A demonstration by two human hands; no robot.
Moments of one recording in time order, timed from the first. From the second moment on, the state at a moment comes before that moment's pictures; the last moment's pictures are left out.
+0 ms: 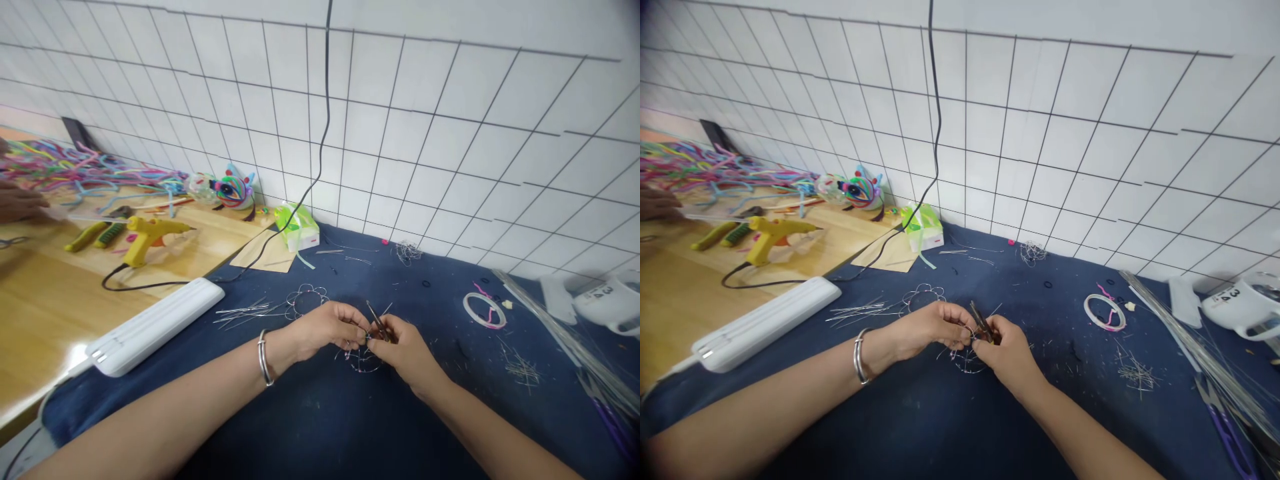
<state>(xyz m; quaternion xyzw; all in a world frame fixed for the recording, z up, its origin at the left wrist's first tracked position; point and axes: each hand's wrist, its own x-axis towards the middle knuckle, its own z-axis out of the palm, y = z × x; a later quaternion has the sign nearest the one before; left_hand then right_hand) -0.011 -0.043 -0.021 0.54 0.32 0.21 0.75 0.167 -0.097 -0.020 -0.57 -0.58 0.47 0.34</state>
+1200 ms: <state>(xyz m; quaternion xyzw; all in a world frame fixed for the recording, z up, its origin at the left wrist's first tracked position) -0.020 -0.025 -0.026 0.48 0.35 0.26 0.76 0.191 -0.092 -0.005 -0.50 -0.84 -0.13 0.18</state>
